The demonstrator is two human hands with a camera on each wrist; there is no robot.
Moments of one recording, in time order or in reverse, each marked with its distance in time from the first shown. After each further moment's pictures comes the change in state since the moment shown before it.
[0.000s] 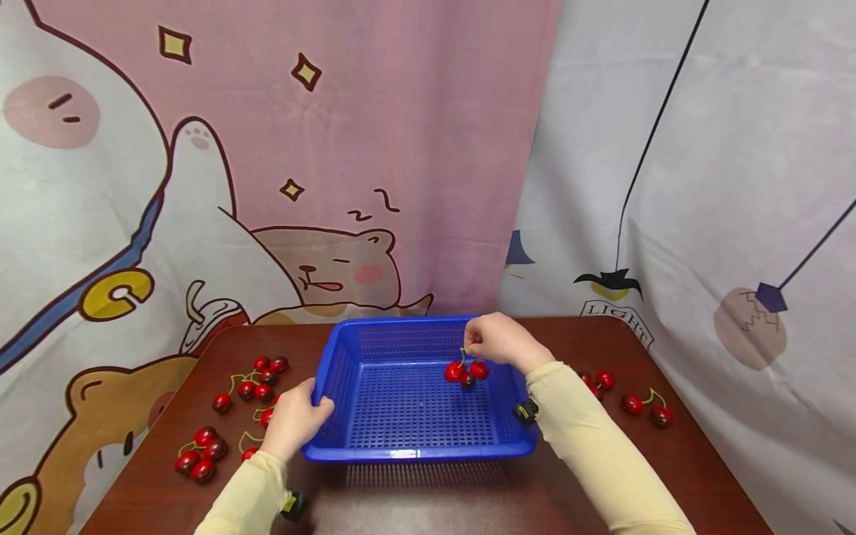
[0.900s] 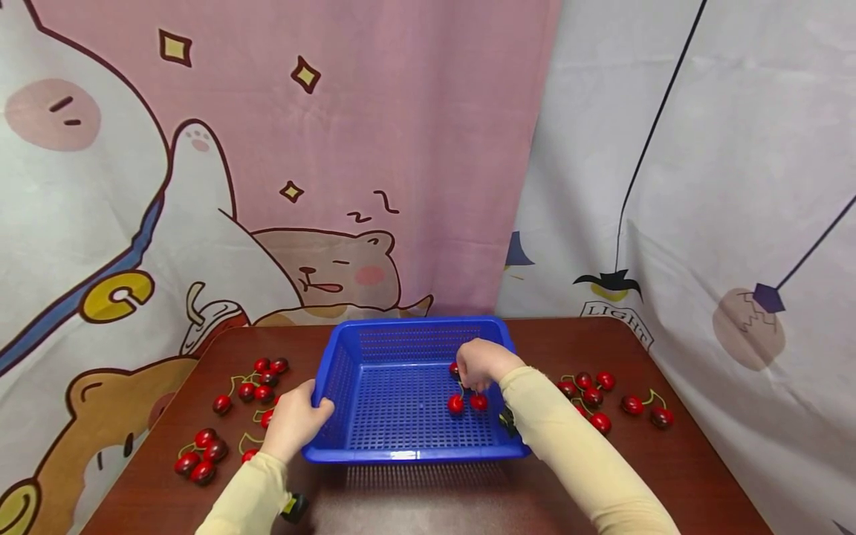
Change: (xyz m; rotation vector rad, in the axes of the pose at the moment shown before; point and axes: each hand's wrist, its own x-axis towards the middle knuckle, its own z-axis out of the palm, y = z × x) left_hand 0.000 0.000 0.001 -0.001 0.003 -0.006; right_hand 0.015 -0.003 0.045 -0.042 -0.247 0.158
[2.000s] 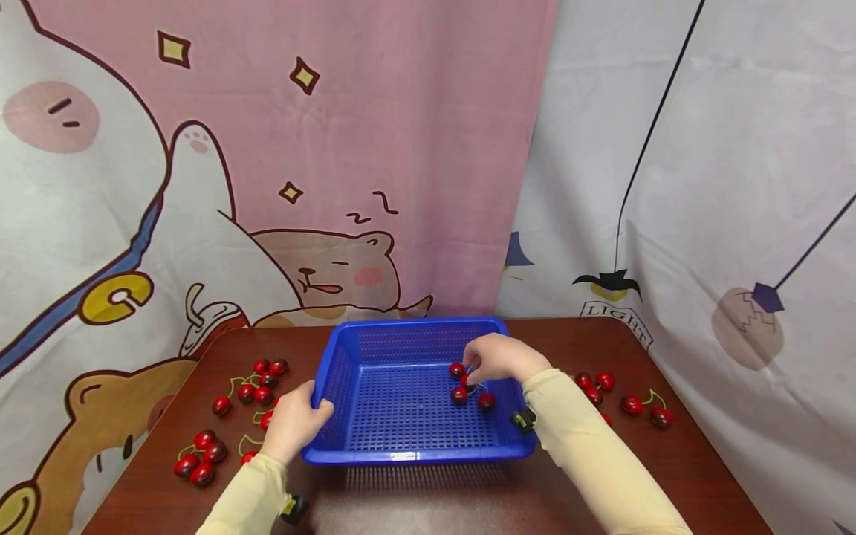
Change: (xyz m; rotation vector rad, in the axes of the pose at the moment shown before) left_hand -0.001 0.003 -0.001 0.005 0.014 0.012; right_hand -0.033 0.000 -0.028 0.024 0.041 -0.089
